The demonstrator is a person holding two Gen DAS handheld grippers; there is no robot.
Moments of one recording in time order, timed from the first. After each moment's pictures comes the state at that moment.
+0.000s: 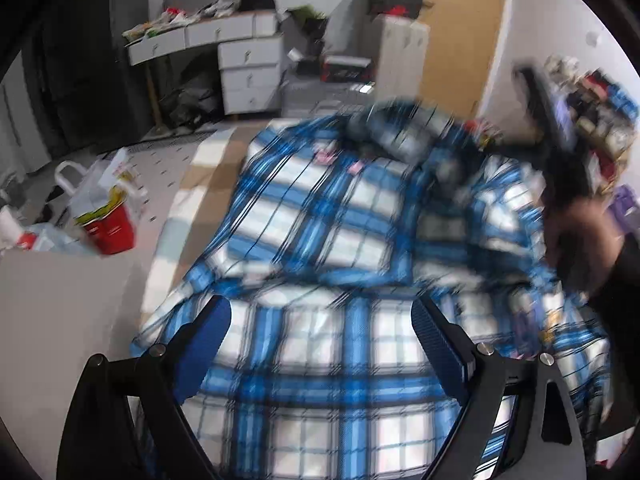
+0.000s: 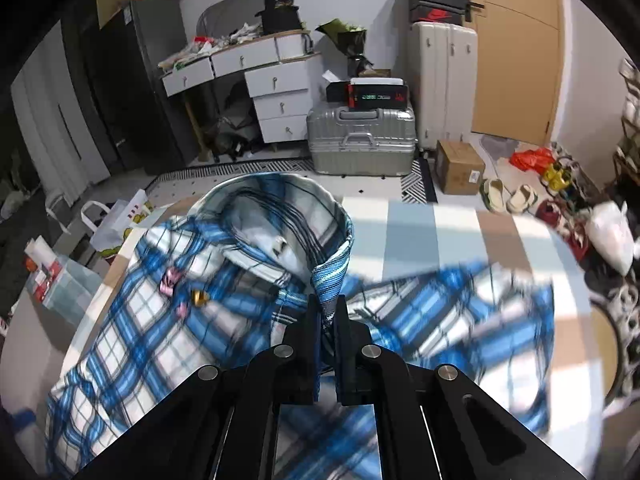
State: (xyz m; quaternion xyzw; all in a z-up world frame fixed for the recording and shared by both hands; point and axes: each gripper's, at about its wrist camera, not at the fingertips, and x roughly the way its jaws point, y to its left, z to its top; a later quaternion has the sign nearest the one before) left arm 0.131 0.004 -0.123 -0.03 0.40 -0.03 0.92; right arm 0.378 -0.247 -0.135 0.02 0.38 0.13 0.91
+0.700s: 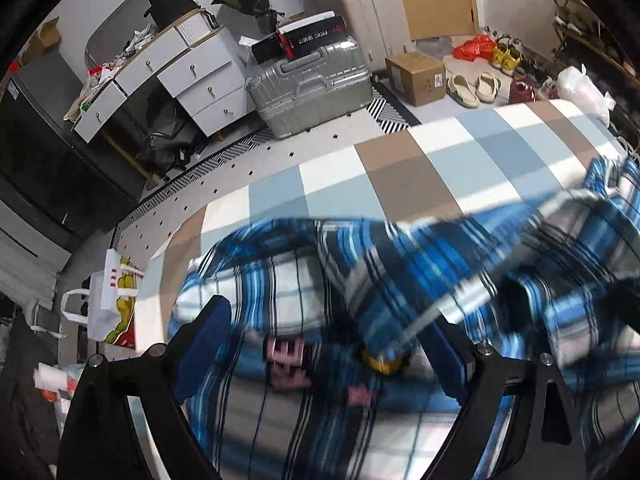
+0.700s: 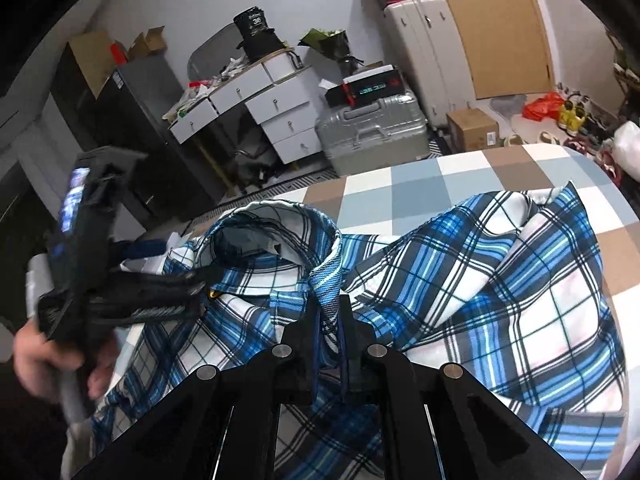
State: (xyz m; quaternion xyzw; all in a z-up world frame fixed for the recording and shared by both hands) left arm 0.415 -0.074 -0.169 0.18 0.47 0.00 0.87; right arm 0.374 -0.284 -0.169 0.14 0.37 0.18 0.90
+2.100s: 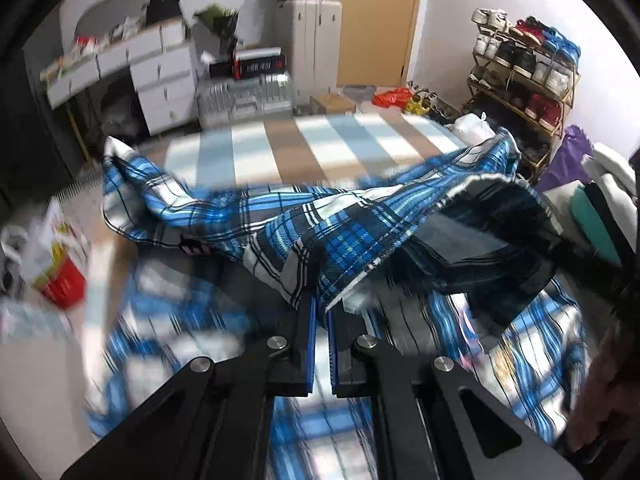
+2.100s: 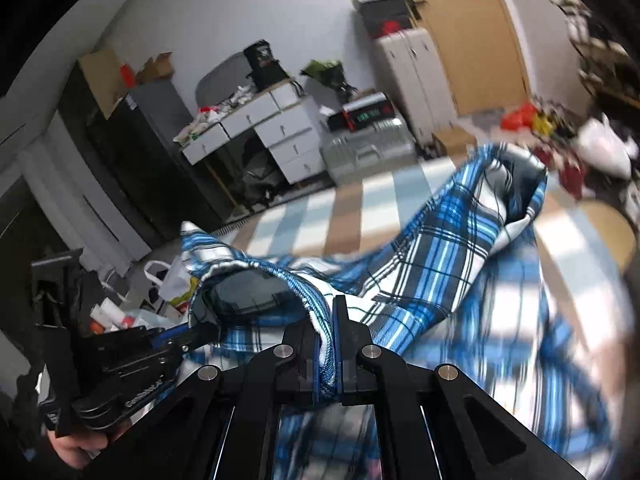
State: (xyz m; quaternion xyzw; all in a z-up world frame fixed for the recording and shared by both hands) left arm 0.207 -0.066 -0.133 0.03 0.44 -0.15 0.89; right arm 0.193 -0.283 -0.114 0.17 0.33 0.15 0.92
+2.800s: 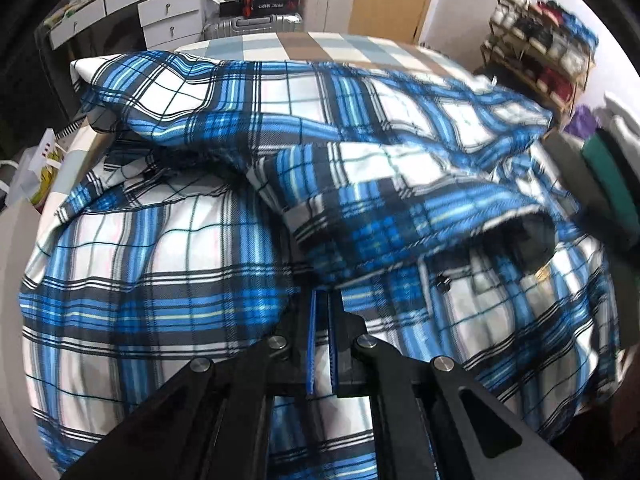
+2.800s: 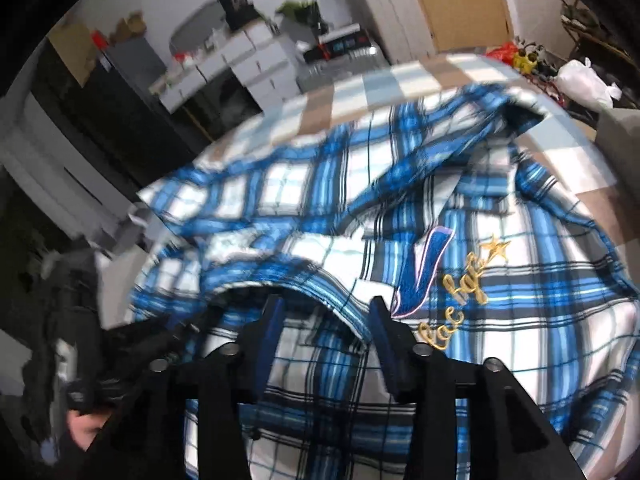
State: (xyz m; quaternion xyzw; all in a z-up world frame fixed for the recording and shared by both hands) left arm 0.232 -0.058 -0.206 0.02 0.51 -0.13 0.85; right arm 0.134 -0.295 -0.163 0.17 0.42 0.14 0.88
